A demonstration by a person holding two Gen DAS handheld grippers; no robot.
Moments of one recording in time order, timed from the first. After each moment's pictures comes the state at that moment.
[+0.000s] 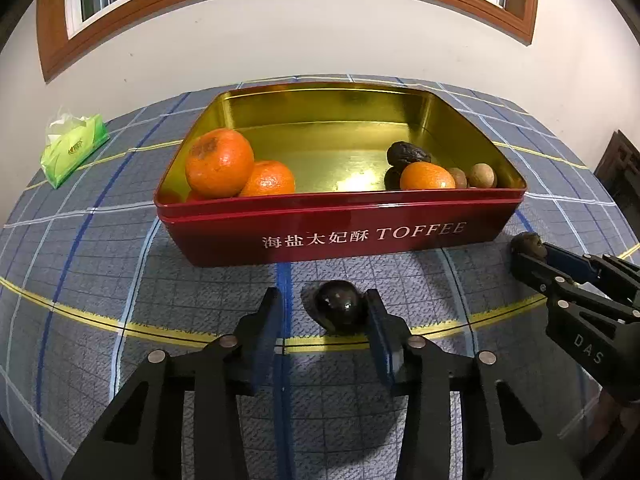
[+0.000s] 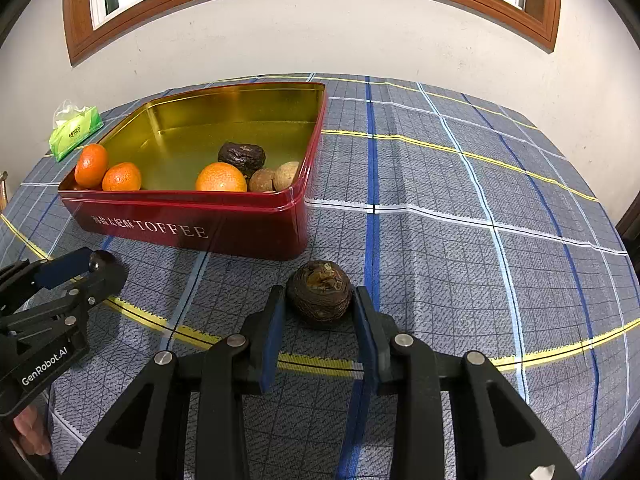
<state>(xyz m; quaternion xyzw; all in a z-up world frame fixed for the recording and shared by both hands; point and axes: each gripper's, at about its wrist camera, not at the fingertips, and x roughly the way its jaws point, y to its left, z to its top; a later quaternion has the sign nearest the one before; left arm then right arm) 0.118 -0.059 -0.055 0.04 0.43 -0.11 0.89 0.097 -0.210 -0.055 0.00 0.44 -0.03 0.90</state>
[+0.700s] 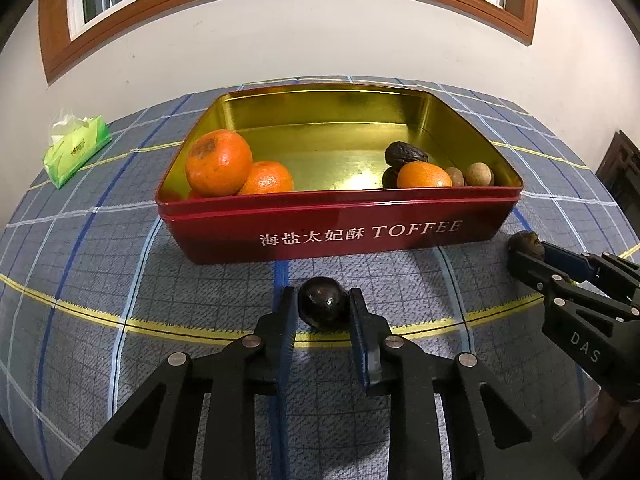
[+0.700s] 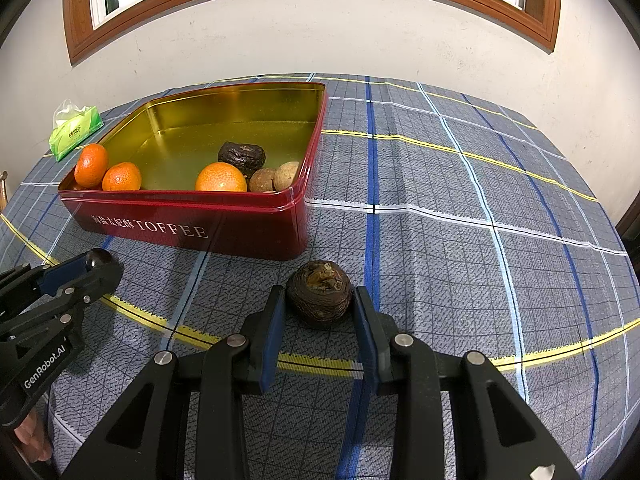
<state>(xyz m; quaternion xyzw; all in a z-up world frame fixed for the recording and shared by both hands) 0.116 -0.061 -0.055 0.04 0.43 -0.11 0.90 0.097 -0.211 -0.055 0.00 0.44 -0.03 0.90</state>
